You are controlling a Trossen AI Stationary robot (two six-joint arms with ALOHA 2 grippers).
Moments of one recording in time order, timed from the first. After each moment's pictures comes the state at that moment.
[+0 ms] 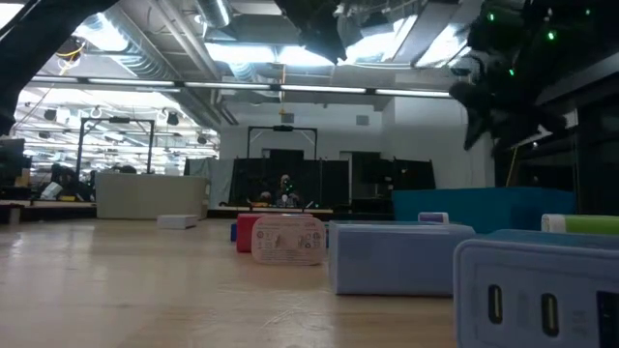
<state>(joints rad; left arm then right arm) 0.46 2.01 2.31 -0.95 -0.03 0.39 -0.43 0.92 0.68 -0.73 0.39 0.83</state>
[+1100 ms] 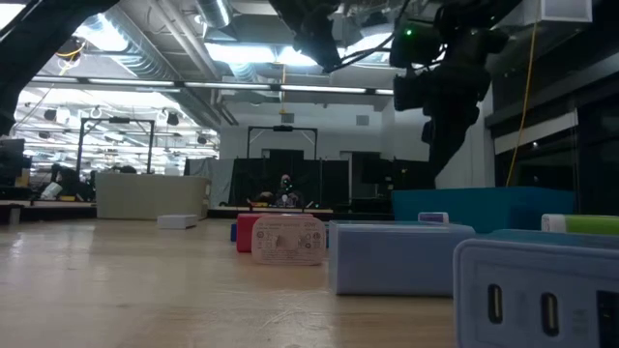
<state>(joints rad) 0.48 2.01 2.31 -1.03 0.00 0.36 -0.21 1.49 0.99 -0.77 -0.18 0.09</state>
